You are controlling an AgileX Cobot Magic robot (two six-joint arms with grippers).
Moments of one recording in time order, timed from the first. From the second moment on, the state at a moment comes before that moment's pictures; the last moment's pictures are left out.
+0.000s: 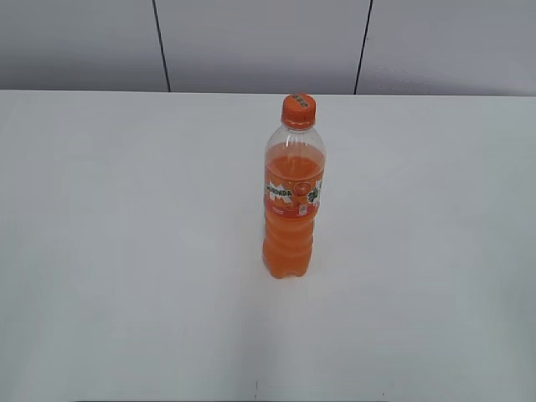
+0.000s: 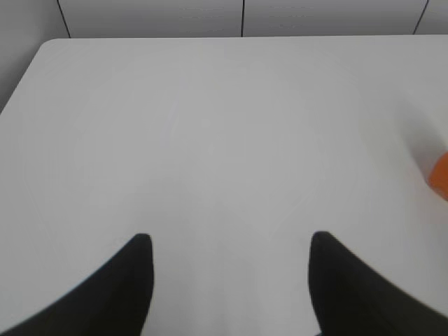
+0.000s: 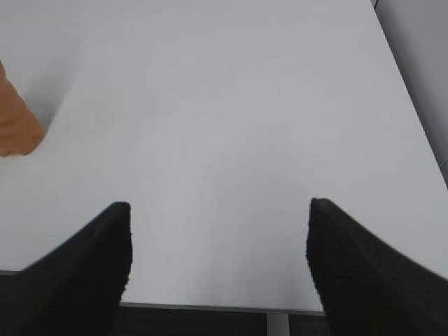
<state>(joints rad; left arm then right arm) 0.06 -0.01 -0.53 -0.08 1.07 0.06 0.09 -0.01 -0.51 0.00 1.09 -0.05</state>
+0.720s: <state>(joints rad) 0.06 -0.01 -0.53 -0.08 1.07 0.06 0.09 -0.01 -0.51 0.00 1.09 -0.05</state>
